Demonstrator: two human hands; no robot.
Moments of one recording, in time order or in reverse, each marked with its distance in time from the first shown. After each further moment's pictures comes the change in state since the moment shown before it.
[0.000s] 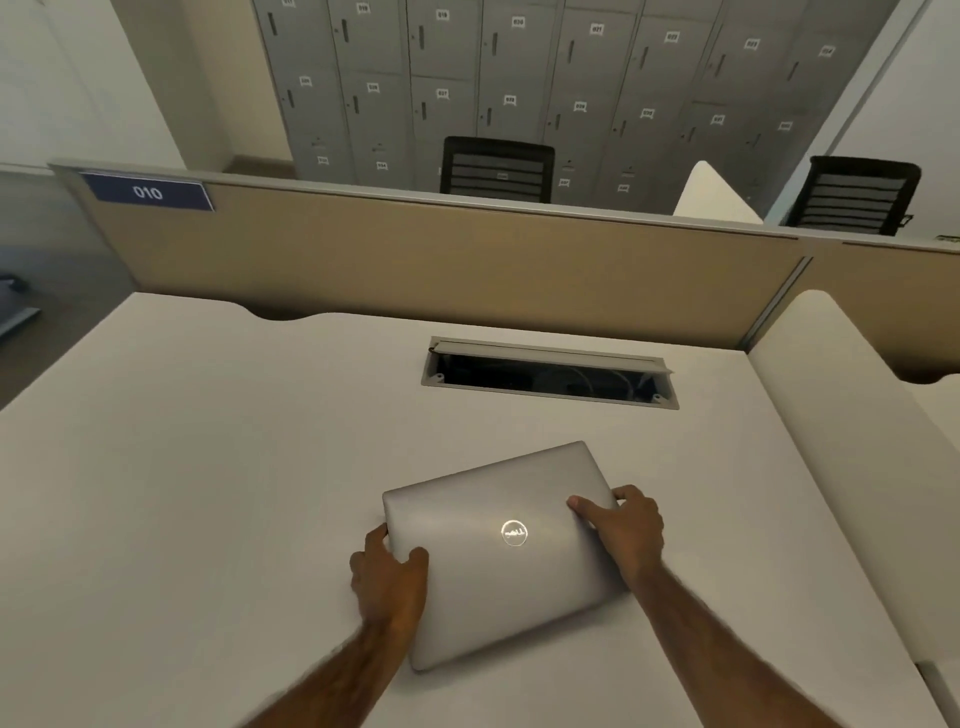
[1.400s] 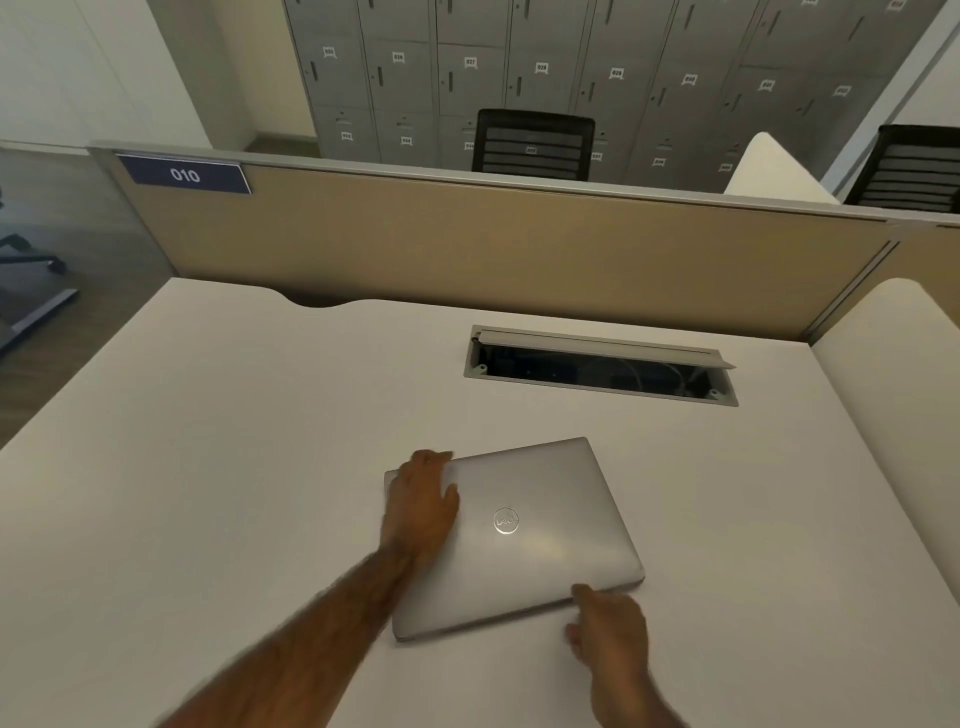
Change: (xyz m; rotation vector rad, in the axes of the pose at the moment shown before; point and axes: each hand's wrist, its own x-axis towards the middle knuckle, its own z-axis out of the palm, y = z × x) left_hand 0.099 0.032 -0.022 0.526 -0.170 0.597; right_hand -0.159 -0.032 0.057 0.505 -0.133 0.431
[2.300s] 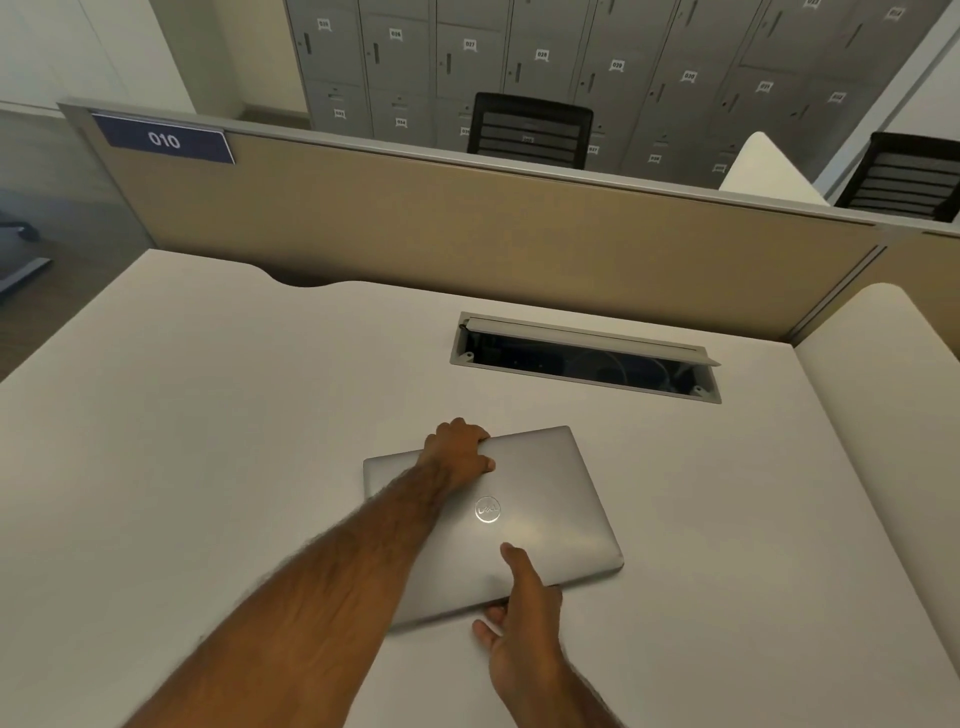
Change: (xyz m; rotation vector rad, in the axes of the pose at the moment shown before) left_hand 0.071 0.053 0.024 0.205 -0.398 -0.005; right_hand -0.024 0.002 0.055 0.474 -0.147 0.229
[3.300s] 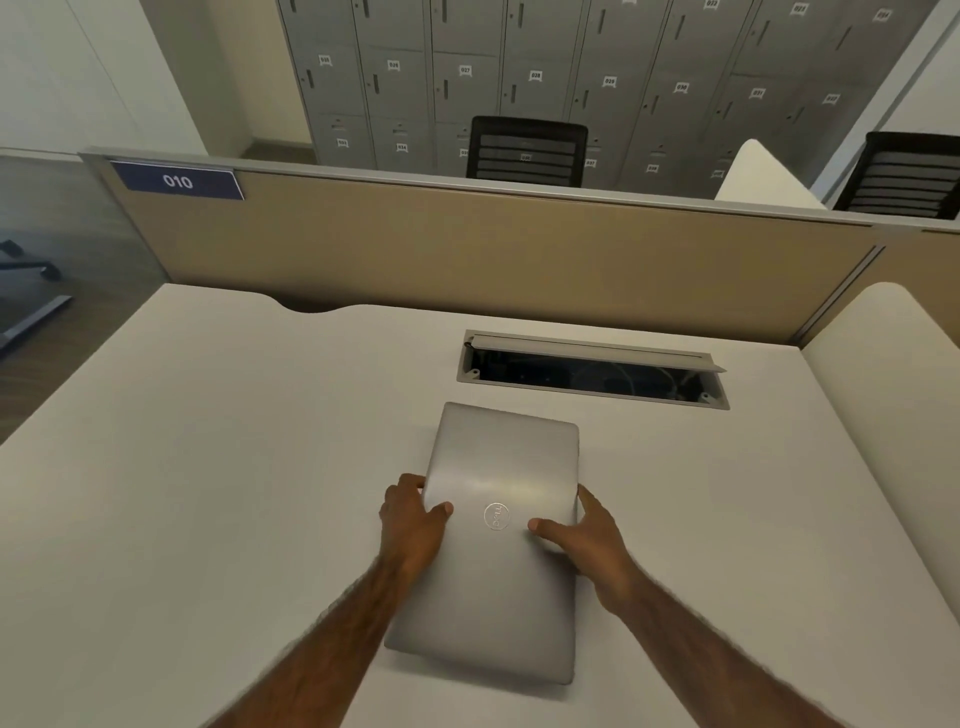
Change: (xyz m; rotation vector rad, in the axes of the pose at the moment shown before) left_hand -0.079 -0.048 0.021 -0.611 0.347 -0.279; right_hand 0.072 -0.100 -0.020 -0.798 -0.262 -0.475
